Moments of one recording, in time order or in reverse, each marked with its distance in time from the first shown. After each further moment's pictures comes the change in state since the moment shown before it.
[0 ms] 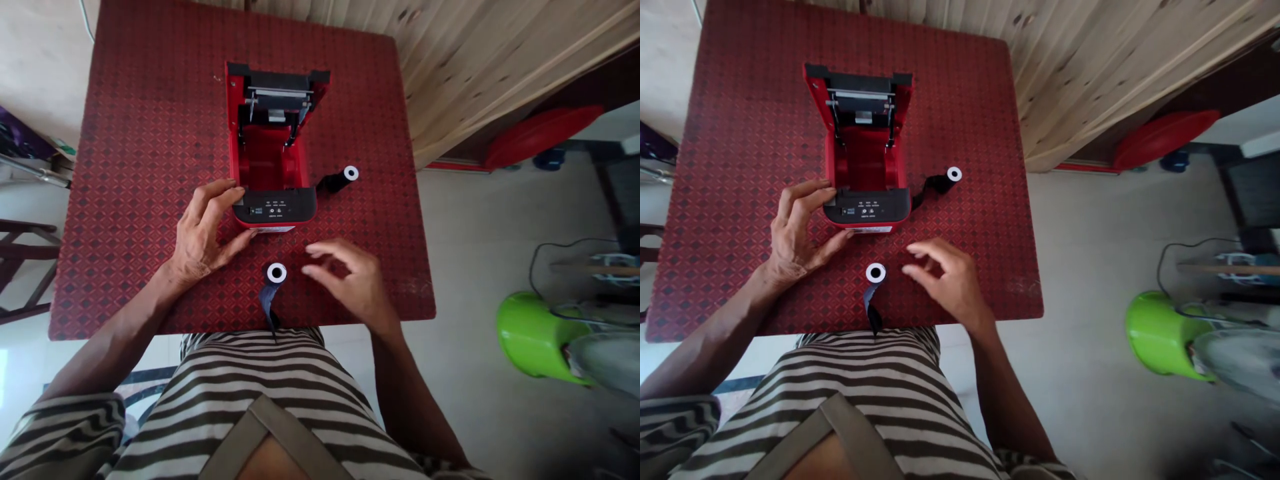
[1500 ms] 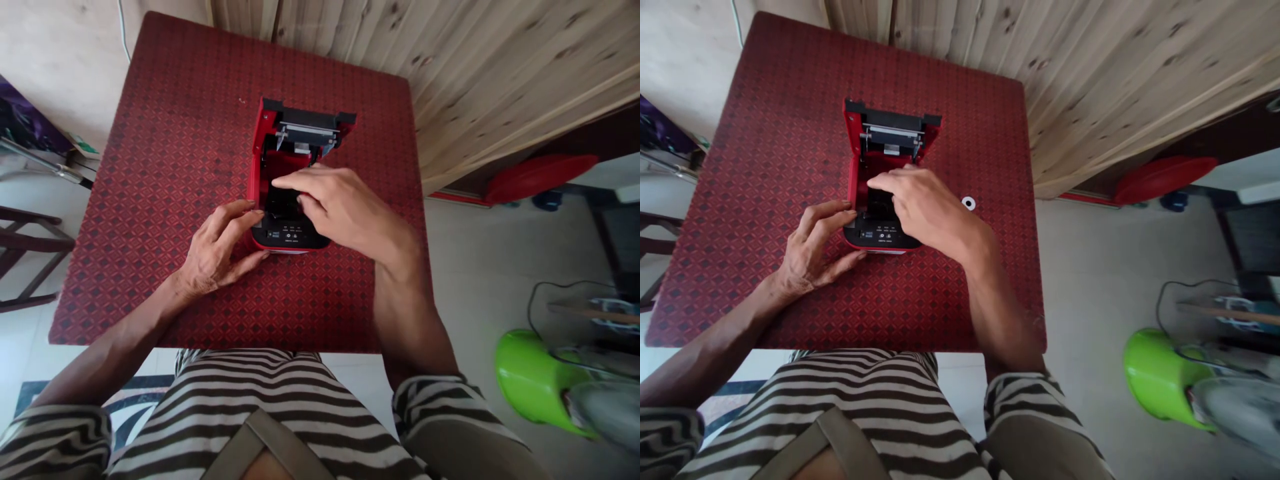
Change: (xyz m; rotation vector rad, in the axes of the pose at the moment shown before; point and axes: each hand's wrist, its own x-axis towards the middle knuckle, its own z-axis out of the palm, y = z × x) left_hand -0.002 0.003 -0.003 -0.014 -0.037 0.008; right_hand 0.165 -0.038 0.001 -0.299 -0.333 -0.477
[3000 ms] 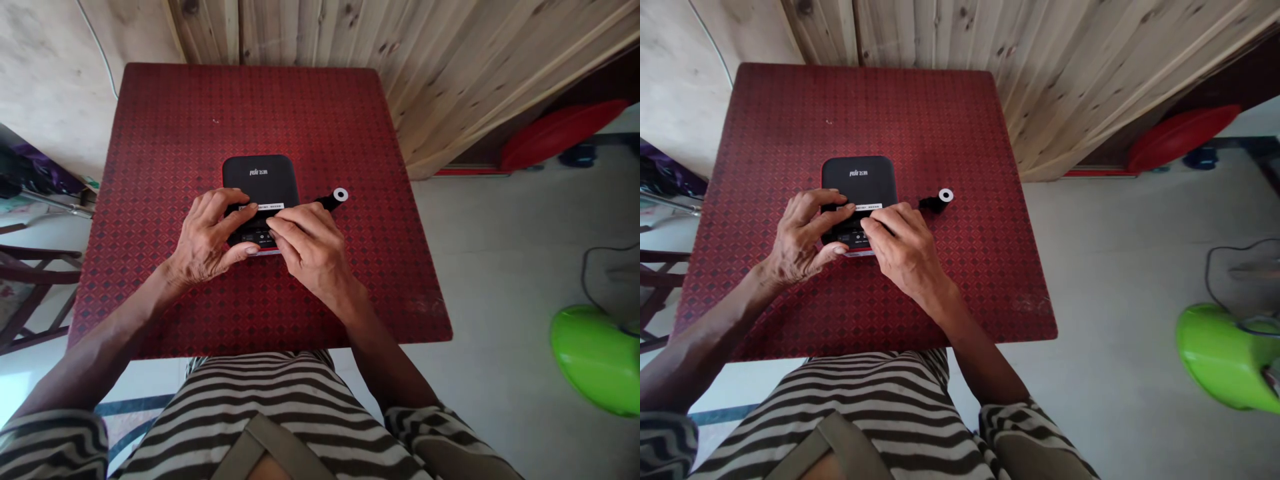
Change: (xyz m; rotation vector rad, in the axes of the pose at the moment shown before) left_hand 0.049 -0.014 -0.010 0.055 -0.080 0.202; right_hand -0.058 -0.045 0.042 -0.102 0.516 0.027
